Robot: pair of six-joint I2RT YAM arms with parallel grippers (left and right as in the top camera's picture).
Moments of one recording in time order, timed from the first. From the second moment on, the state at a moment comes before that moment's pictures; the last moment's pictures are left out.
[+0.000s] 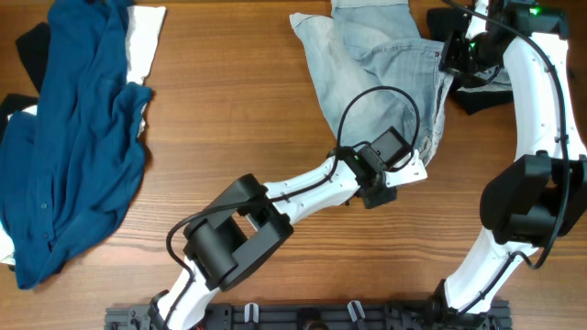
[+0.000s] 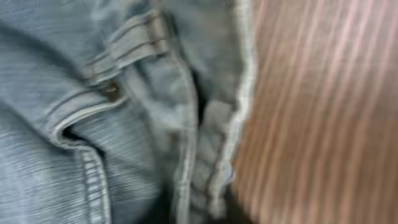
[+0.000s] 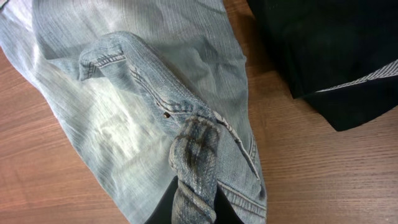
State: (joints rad) left arm -0.96 2.14 1.47 -0.42 0.15 0.33; right arm -0.12 2.04 1.97 -1.17 -0.18 0.19
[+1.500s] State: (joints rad) left arm -0.30 1.62 1.43 0.54 -0.14 -0.06; right arm 0.00 1.76 1.95 -0.15 -0.51 0.23
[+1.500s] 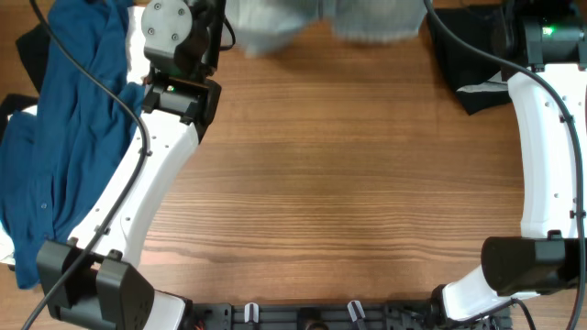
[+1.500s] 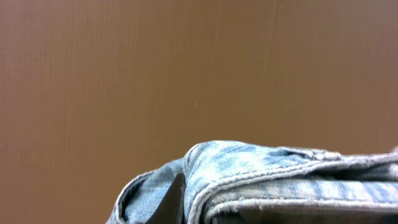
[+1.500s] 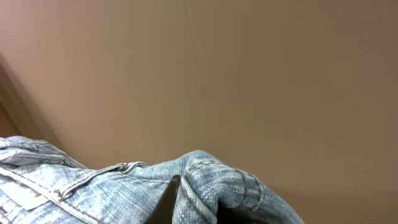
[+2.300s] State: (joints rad) left arm -0.14 1.46 1.47 -1.22 0.15 -0.21; right arm -0.14 1.77 1.92 -1.59 -0.25 0.17
